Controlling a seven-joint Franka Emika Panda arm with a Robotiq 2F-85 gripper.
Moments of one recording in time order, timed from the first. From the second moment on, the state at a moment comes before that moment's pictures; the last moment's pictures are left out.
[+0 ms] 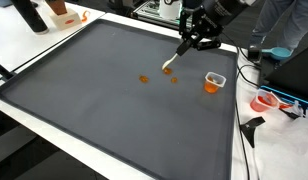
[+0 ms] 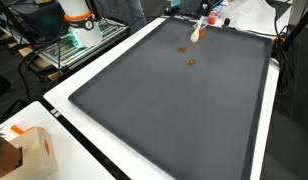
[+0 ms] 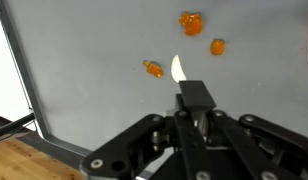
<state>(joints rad) 0.45 0.45 0.14 -1.65 -0.53 1.85 0.80</state>
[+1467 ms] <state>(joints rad) 0.53 0.63 0.10 -1.51 -0.62 1.71 0.99</state>
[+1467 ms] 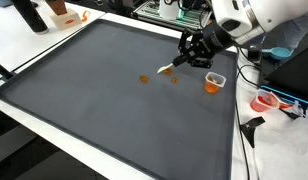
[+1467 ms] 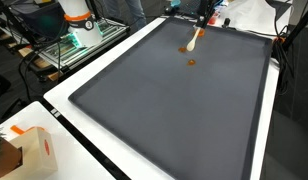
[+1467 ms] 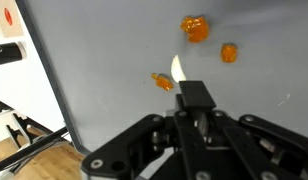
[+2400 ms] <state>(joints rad) 0.50 0.61 0.10 -1.49 -0.61 1.75 0.86</state>
